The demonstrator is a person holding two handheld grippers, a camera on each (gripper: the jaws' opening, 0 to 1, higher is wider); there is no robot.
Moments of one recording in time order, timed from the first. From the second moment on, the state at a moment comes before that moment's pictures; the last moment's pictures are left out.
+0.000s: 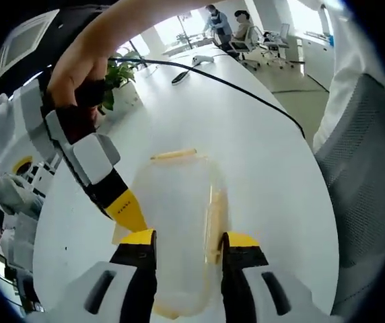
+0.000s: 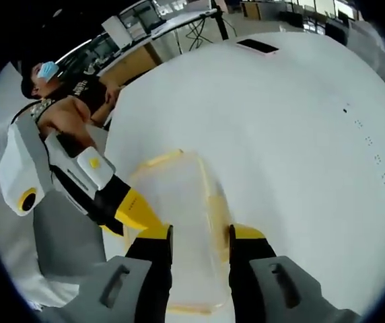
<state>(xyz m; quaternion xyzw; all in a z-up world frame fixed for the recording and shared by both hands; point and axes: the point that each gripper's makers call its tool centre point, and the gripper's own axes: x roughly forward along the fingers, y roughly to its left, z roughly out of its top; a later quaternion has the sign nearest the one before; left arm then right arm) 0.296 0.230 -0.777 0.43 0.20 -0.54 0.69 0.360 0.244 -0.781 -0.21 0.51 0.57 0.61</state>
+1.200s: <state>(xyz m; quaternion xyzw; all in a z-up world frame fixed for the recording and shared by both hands) 0.299 0.233 -0.781 0.45 0.19 -0.53 0.70 0.349 0.256 -0.789 -0.22 0.57 0.56 0.56</state>
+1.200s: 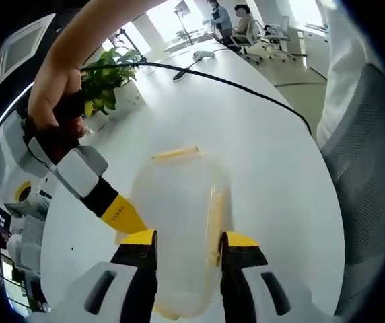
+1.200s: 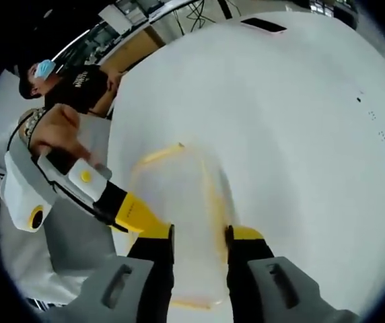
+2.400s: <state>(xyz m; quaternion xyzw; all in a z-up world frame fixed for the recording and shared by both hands) 0.318 0.281 -0.751 0.41 0.23 -0.51 0.71 0.327 0.205 -0.758 -0.33 0.43 0.57 0.61</state>
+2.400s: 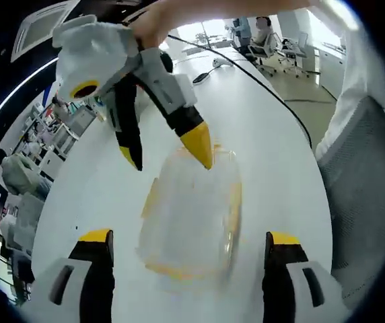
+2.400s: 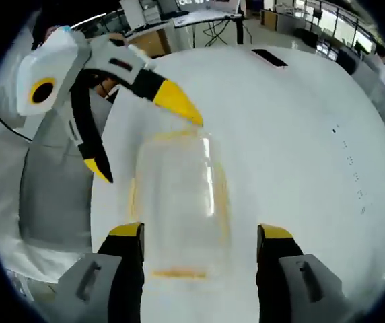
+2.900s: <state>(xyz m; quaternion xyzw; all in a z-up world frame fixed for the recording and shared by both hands) 0.331 0.275 -0.777 0.46 0.29 -0.56 0.62 0.311 0.183 -0.788 -0.38 0.44 0.55 0.60</state>
